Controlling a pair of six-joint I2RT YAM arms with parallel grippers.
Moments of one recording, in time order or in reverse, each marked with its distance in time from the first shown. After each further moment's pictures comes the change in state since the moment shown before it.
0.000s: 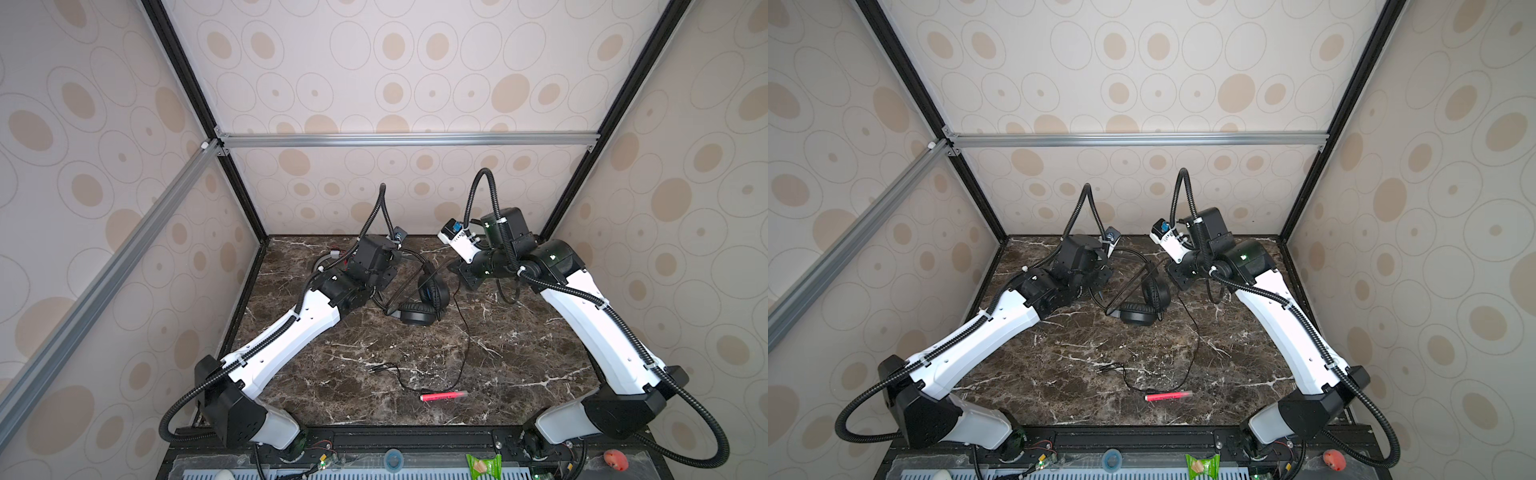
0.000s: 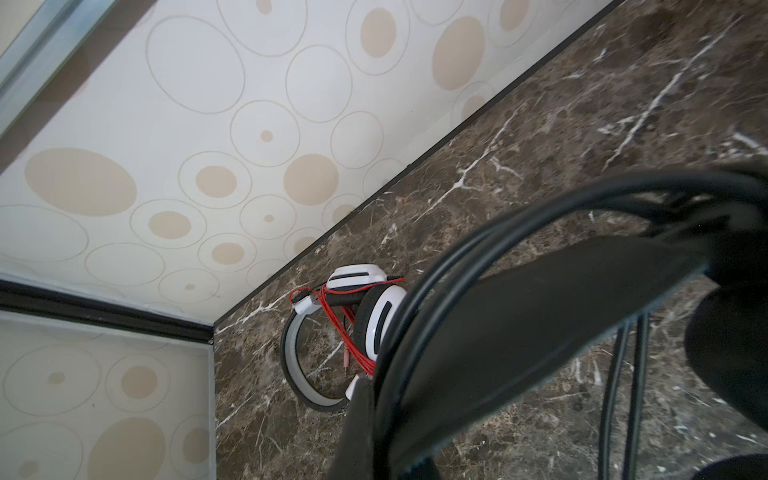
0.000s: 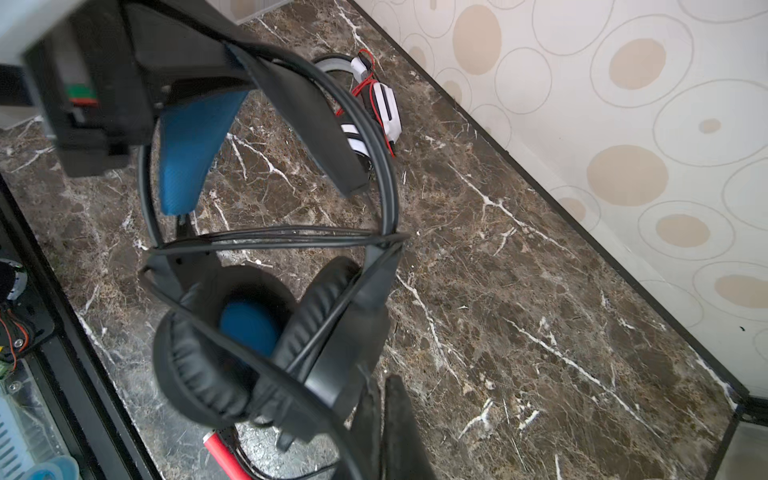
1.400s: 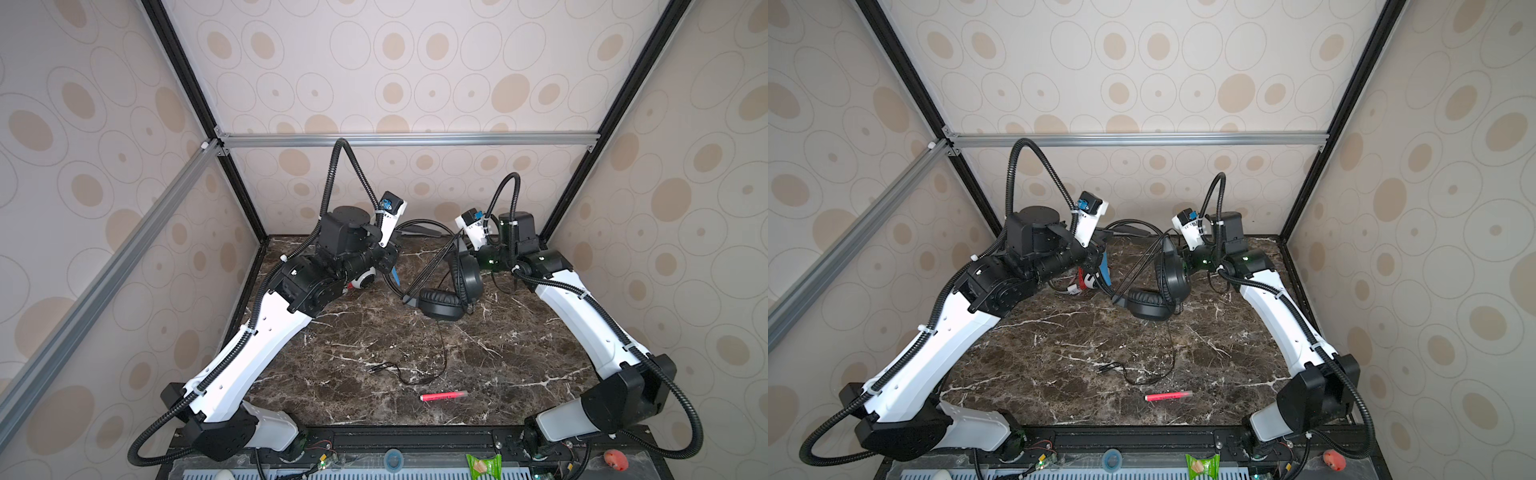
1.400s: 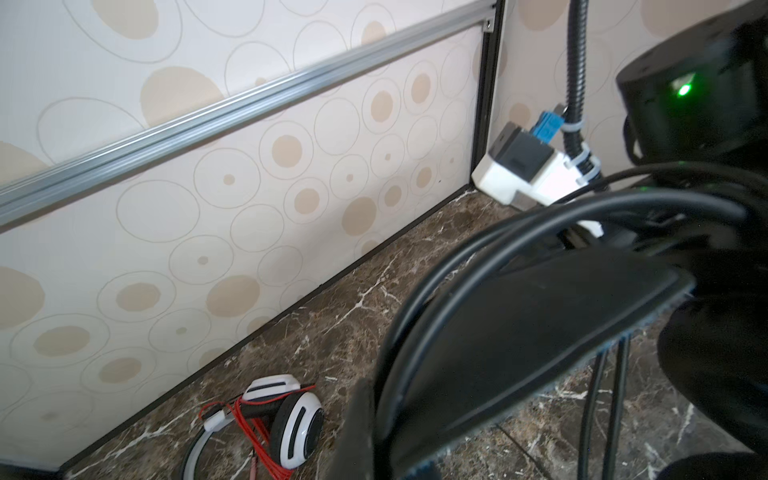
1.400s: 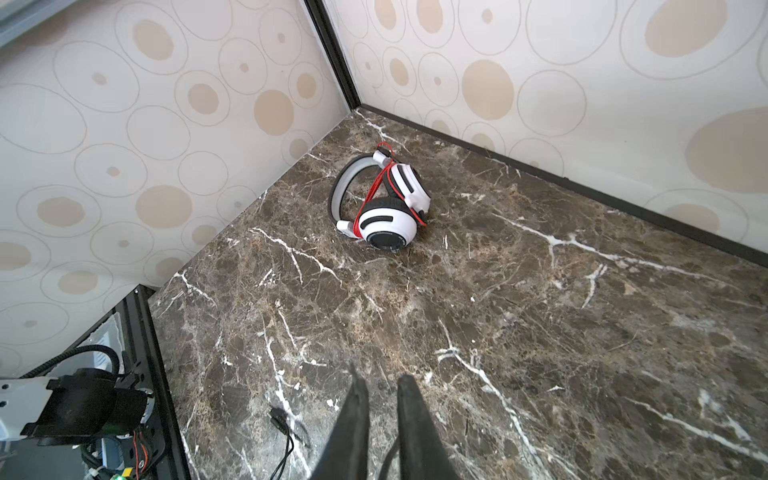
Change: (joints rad) left arm -0.021 -0.057 0.307 -0.065 0.353 -0.154; right arm -0.228 -0.006 -0.320 0.509 -0.441 0.292
